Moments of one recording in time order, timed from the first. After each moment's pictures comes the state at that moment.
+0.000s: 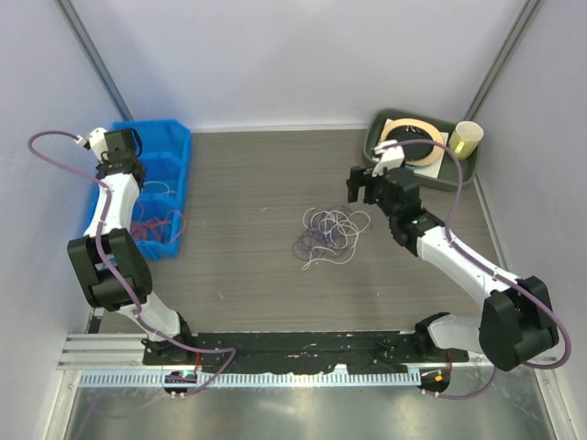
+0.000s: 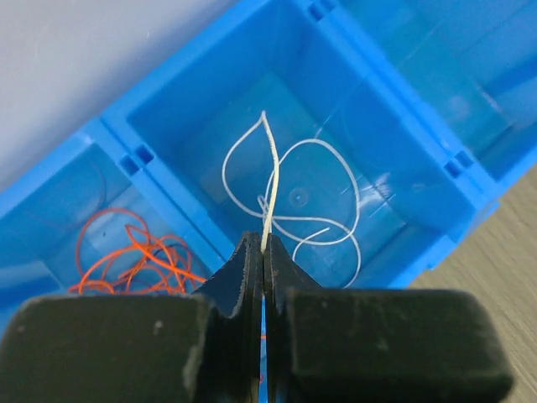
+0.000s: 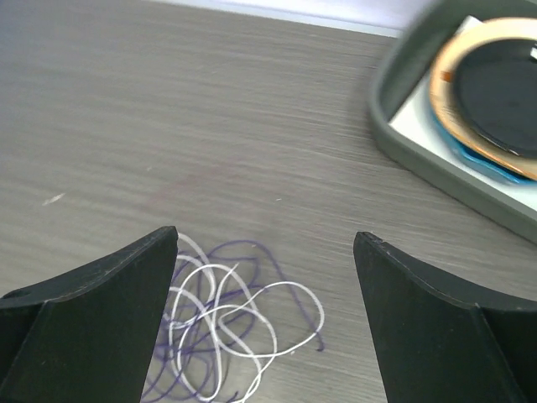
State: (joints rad) left arm 0.25 1.64 1.36 -0.38 -0.46 -0.45; right arm 0.45 1.25 0.81 0.17 0.16 0.06
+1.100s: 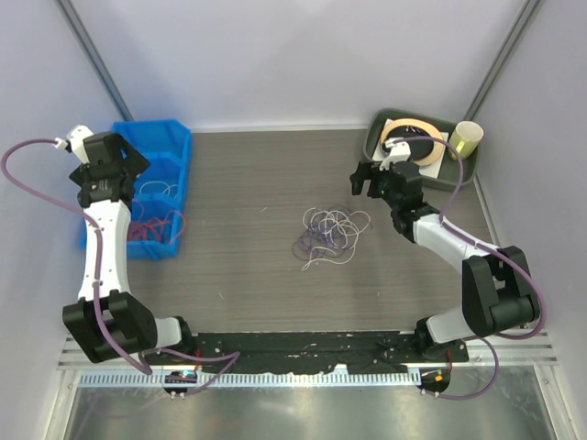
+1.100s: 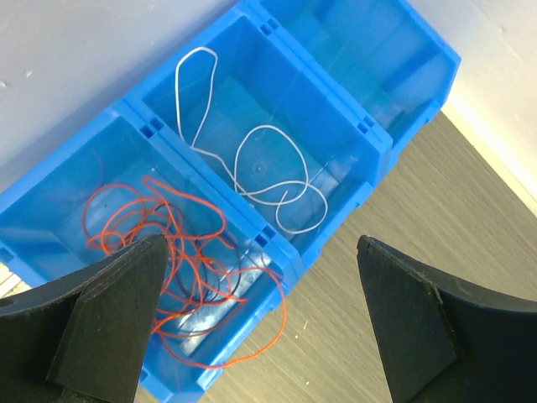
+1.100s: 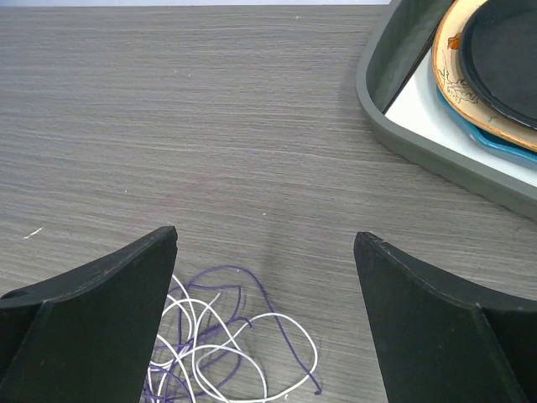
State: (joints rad) left arm 0.26 1.33 1.32 -0.52 -0.34 -0.48; right arm 0.27 1.44 0.81 0.34 -0.01 0.17
